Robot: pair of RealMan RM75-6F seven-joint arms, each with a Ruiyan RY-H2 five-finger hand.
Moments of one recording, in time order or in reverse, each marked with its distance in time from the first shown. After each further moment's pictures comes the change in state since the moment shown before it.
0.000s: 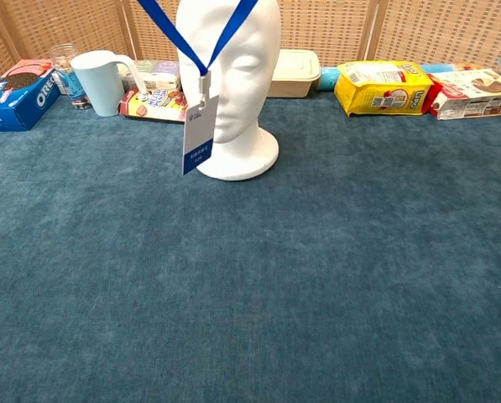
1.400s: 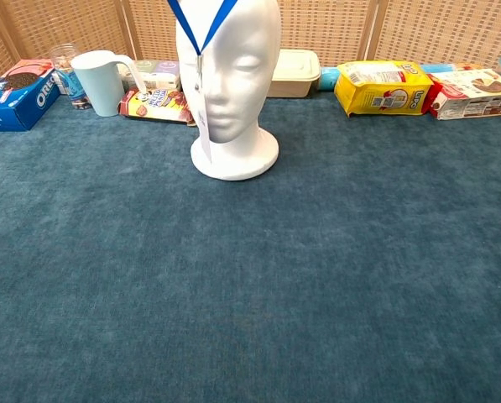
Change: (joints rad) left arm -0.181 -0.160 -0.079 0.279 -0.113 -0.063 0.058; right arm 0.187 -0.148 0.044 0.332 0.185 -0.110 -0.025
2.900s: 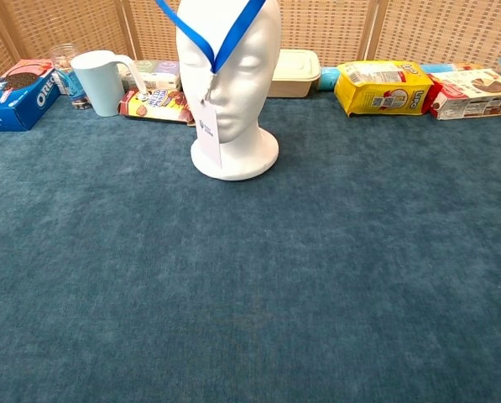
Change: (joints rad) left arm -0.094 -0.115 0.074 0.229 -0.013 -0.092 0.064; right arm 0.062 -0.150 -0.047 0.256 0.068 -0.065 -0.017
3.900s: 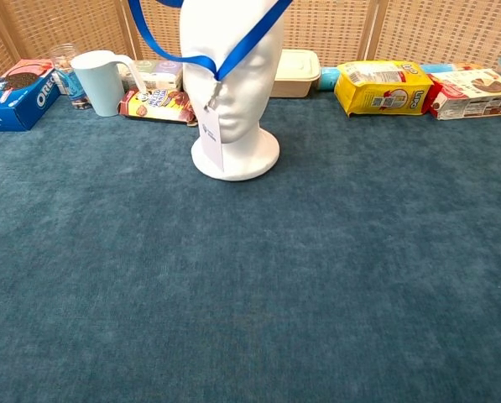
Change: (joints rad) left arm -0.019 -0.007 0.034 -0.052 -0.126 -0.094 0.141; right arm 0.027 0.001 -0.036 0.050 0.147 -0.113 -0.085
